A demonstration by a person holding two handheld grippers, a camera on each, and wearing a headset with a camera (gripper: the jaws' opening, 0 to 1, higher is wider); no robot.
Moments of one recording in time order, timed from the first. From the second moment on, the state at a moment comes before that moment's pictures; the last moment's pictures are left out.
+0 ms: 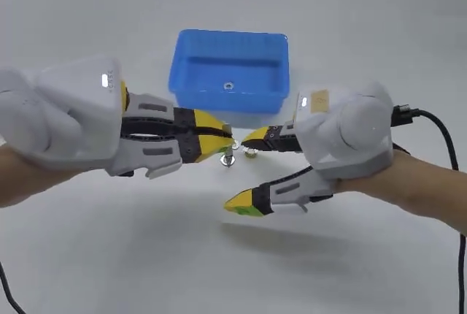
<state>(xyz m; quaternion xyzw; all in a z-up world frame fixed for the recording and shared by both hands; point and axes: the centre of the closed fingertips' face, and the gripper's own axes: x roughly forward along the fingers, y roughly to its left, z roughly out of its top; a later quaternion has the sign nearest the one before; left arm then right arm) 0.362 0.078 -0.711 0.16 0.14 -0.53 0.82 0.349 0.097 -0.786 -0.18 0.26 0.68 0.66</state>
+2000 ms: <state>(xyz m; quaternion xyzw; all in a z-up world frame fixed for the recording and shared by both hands) 0.362 0.084 -0.717 0.17 0.15 -0.54 0.81 0.355 0.115 -0.773 -0.16 0.18 0.75 0.61</state>
